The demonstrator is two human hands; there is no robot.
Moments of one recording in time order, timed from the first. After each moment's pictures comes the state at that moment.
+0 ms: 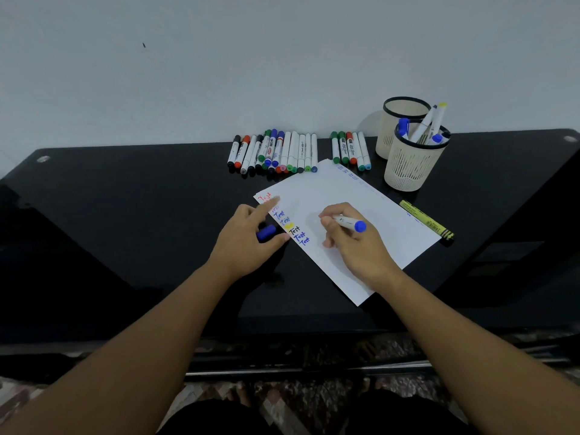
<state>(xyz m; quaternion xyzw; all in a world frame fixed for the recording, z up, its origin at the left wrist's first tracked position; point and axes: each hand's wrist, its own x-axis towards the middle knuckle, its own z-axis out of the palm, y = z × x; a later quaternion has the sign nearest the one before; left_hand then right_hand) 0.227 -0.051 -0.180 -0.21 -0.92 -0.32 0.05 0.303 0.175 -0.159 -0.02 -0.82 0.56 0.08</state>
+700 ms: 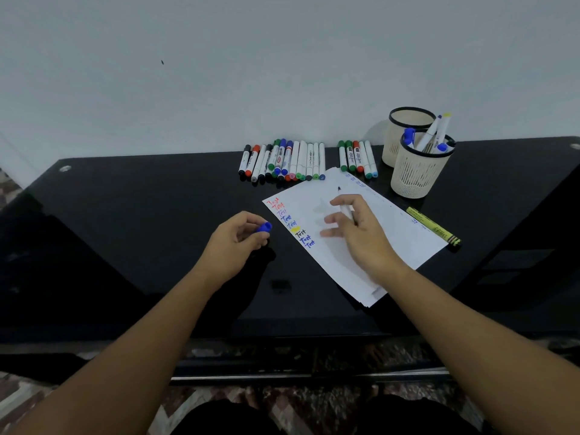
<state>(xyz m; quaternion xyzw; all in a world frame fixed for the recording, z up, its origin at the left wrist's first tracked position) 0.243 -0.083 -0.151 -0.10 -0.83 -0.55 -0.06 0.288 0.166 -0.144 -0.06 -0.79 0.61 0.06</state>
